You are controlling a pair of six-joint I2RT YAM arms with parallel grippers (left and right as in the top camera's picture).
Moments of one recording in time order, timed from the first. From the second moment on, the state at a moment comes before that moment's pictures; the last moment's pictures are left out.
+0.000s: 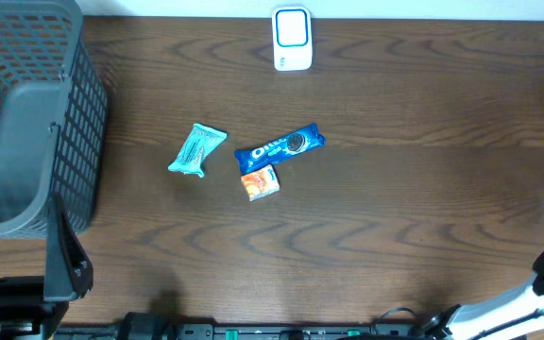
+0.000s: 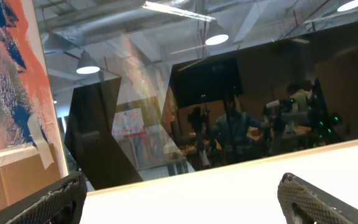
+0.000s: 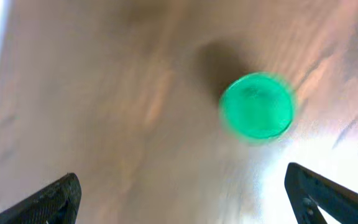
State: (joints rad) left arm -0.12 0.49 1.40 -0.47 -0.05 0.24; right arm -0.80 1.92 1.92 -1.10 -0.11 0.44
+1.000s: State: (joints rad) left arm -0.12 0.31 1.40 -0.48 -0.05 0.24; right arm 0.53 2.23 1.97 -1.08 -0.16 0.50
